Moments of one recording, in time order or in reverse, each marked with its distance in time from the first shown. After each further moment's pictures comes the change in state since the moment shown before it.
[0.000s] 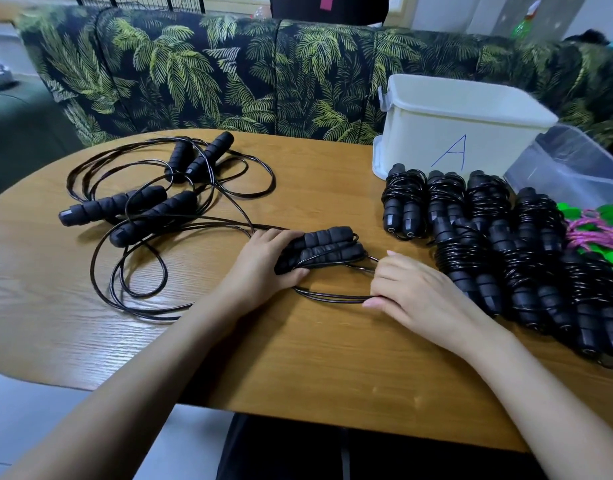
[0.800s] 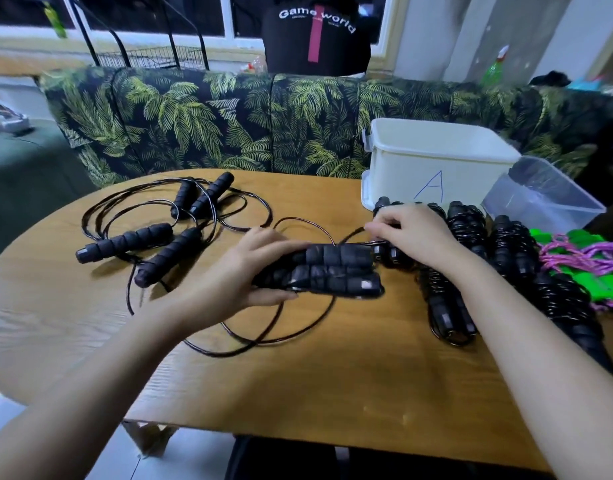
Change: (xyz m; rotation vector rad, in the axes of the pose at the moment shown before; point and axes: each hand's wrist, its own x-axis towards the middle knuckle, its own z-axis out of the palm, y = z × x) left_hand -0.007 0.042 -0.092 0.008 -0.080 0.429; right_hand 0.078 0.053 -0.062 0.312 -0.021 0.531
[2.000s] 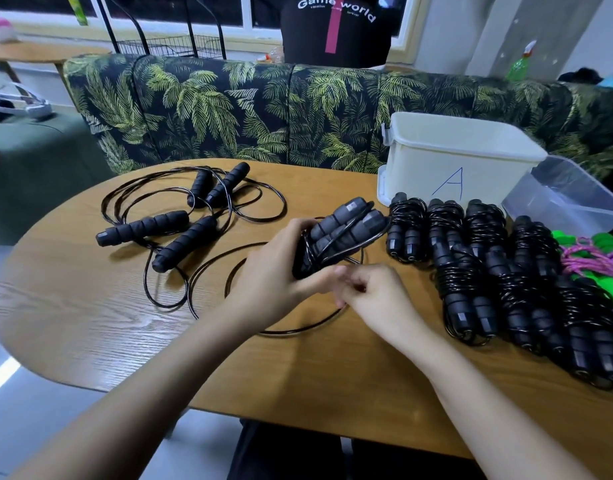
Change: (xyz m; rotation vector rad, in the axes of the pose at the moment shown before) left_hand 0.005 0.033 0.032 -0.243 0.215 -0.422; right_hand -0.072 -0.085 0.062 0.371 -0.045 0.013
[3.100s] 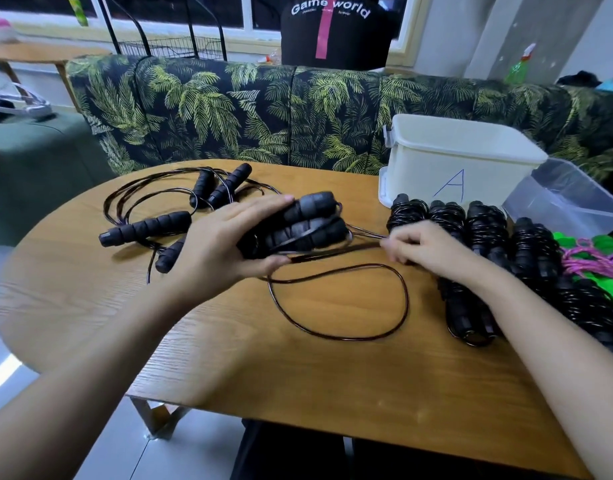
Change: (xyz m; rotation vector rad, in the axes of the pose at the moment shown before) left_hand 0.007 -0.034 -0.065 0.235 0.142 0.418; right_hand 0.058 0.062 -0.080 -0.071 -0.195 -0.106
